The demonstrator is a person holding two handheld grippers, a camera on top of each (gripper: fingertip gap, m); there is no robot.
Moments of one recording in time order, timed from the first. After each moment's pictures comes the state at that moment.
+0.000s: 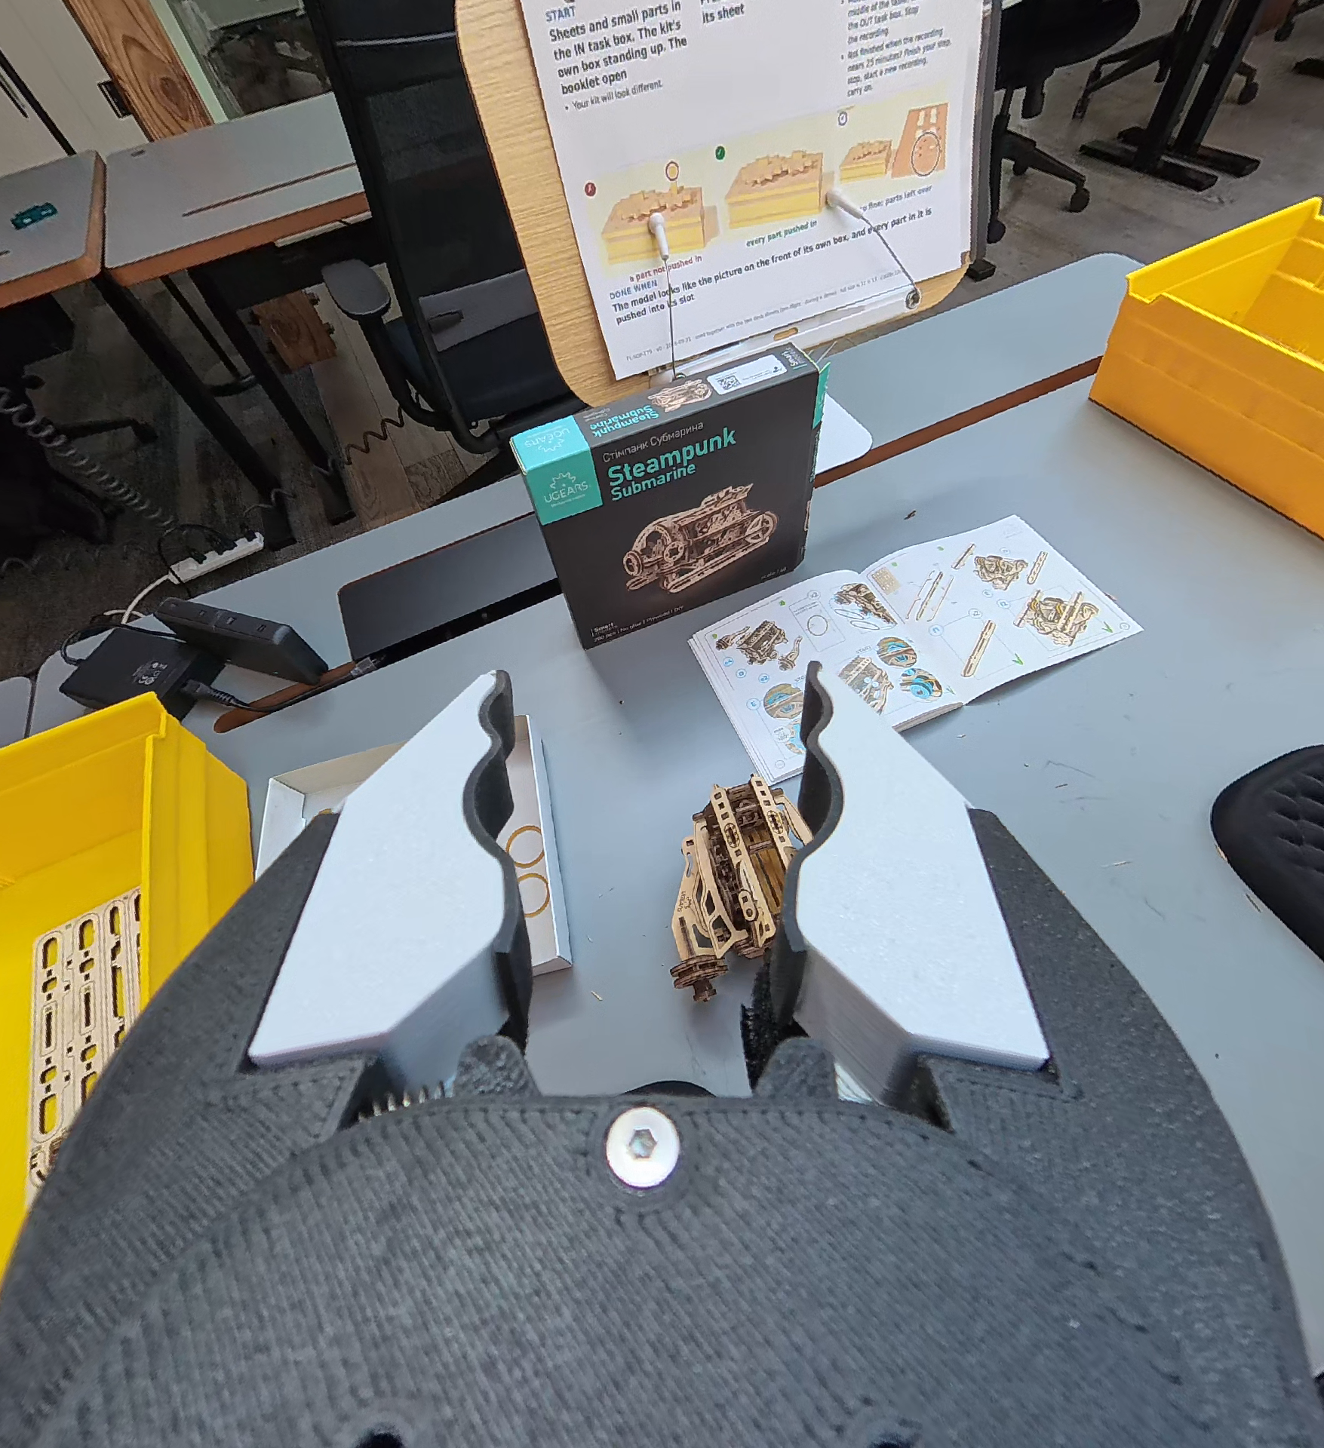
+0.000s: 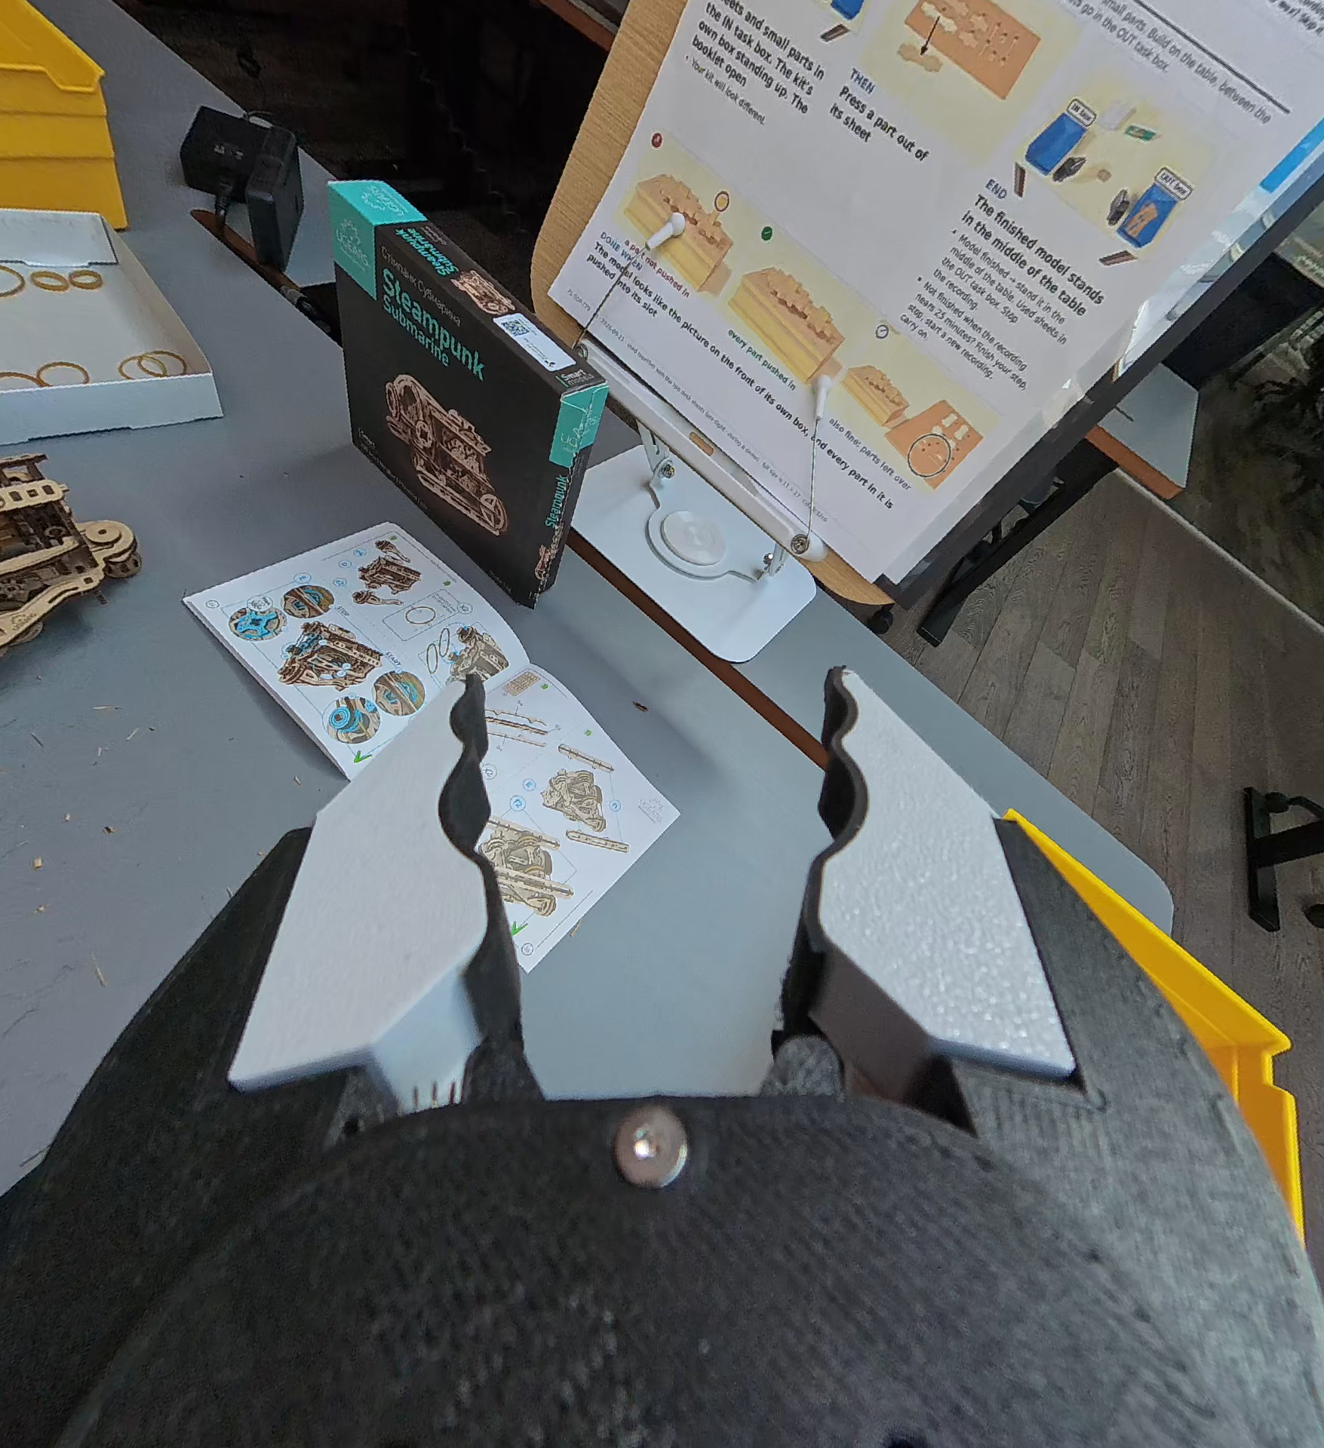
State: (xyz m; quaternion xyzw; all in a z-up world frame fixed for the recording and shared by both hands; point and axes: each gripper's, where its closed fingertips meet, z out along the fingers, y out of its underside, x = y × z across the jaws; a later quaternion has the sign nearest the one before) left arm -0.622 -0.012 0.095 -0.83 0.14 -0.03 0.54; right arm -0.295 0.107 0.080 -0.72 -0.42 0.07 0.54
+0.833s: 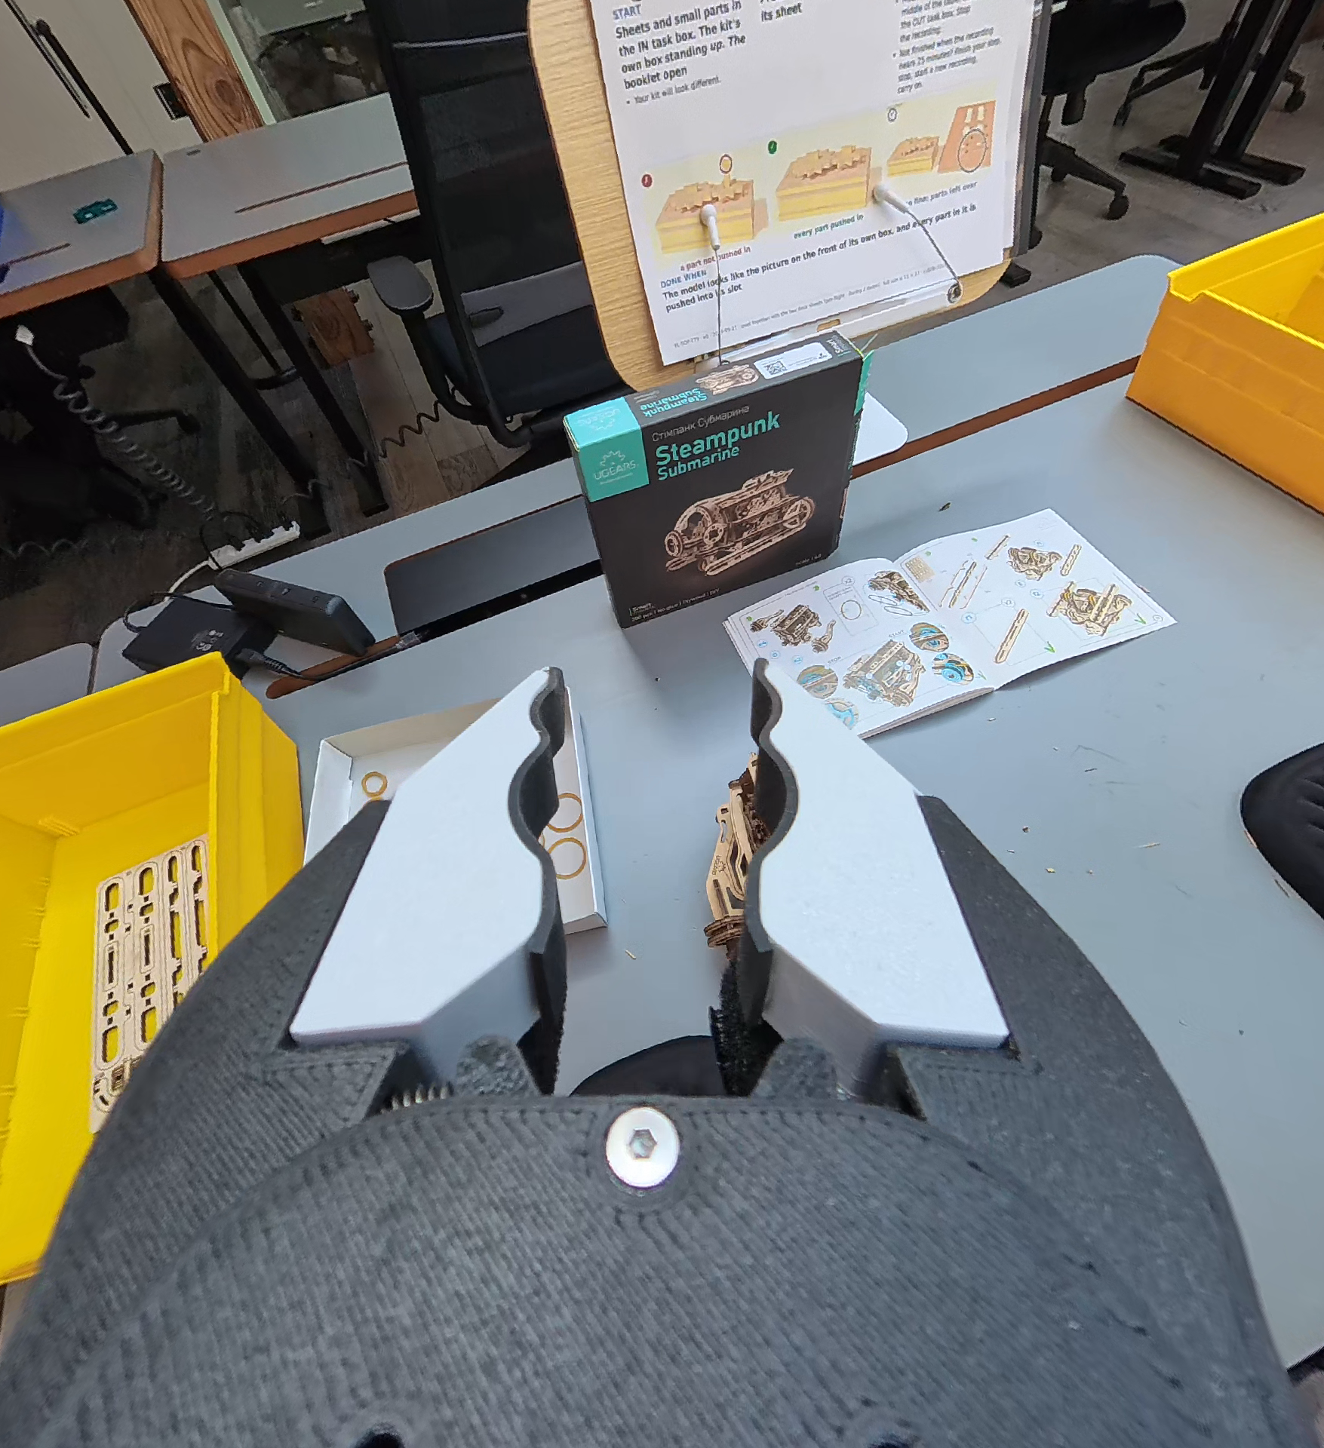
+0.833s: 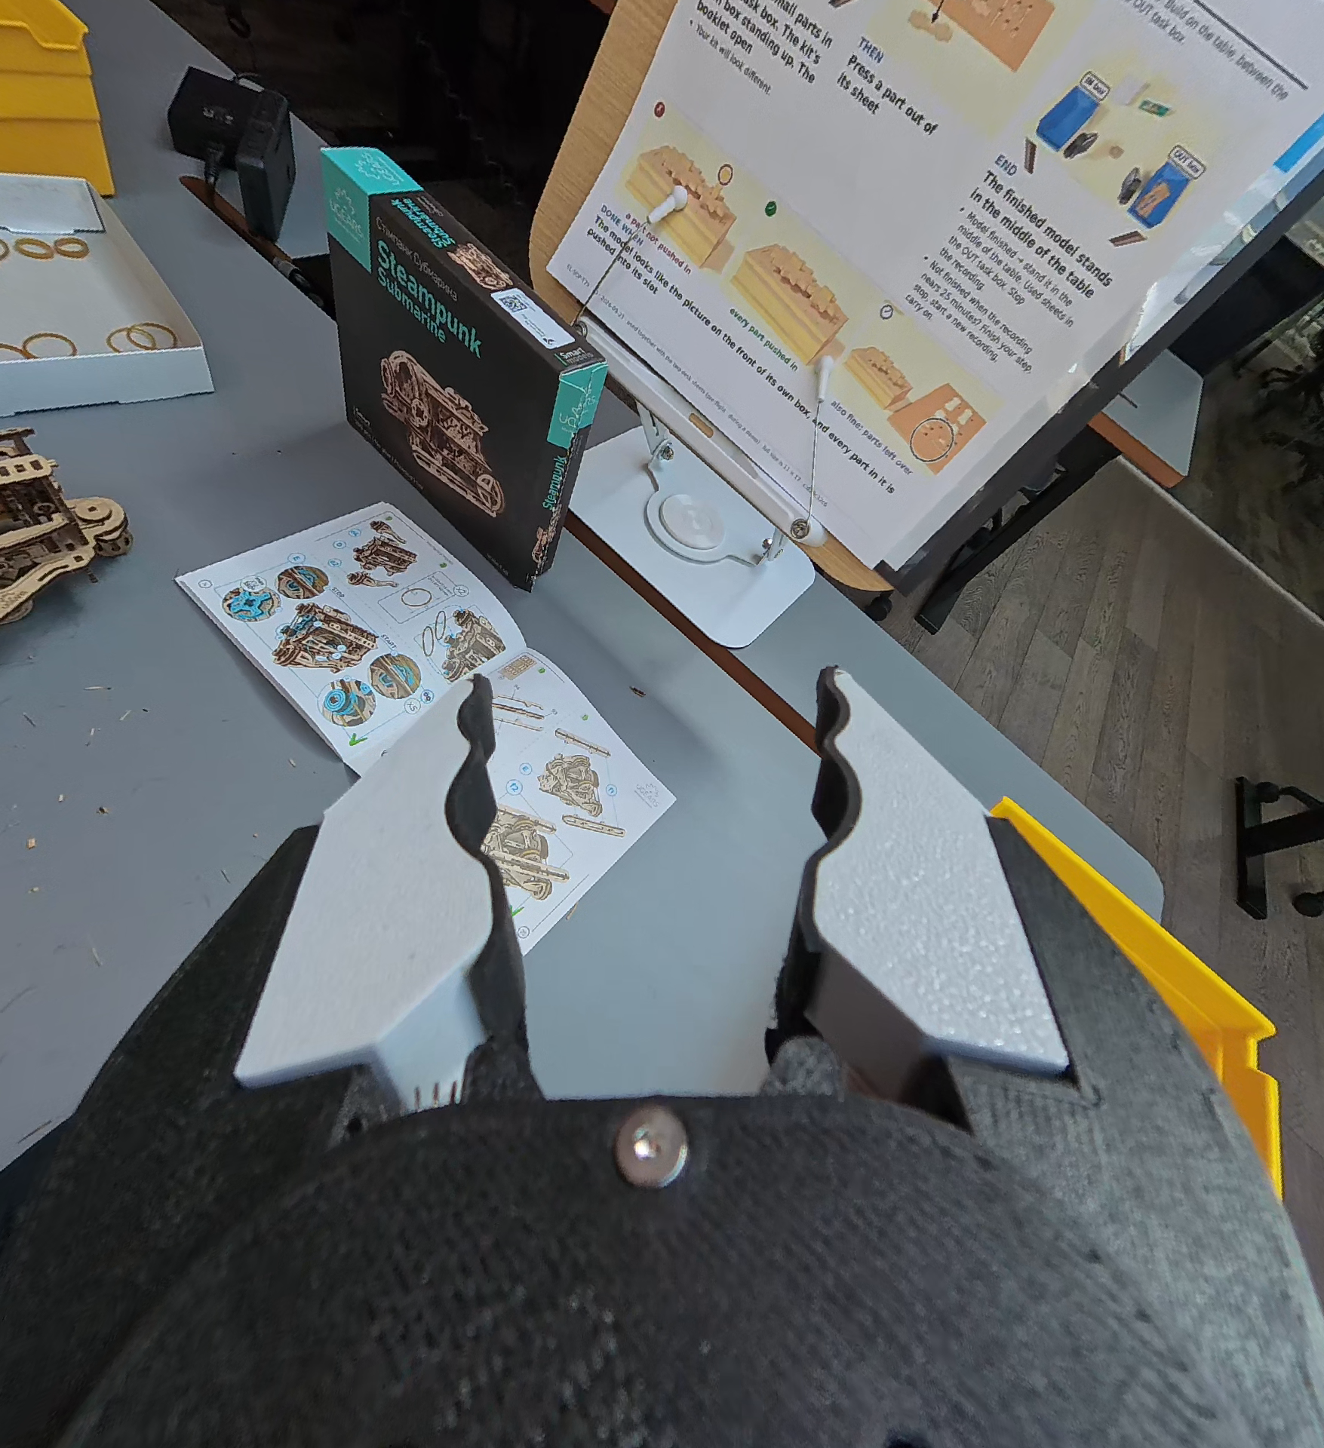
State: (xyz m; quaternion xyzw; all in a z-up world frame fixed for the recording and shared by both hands) left arm -0.645 -0.029 0.097 -0.83 0.13 -0.01 0.54; right arm -0.292 0.106 0.077 -0.73 -0.42 0.06 0.54
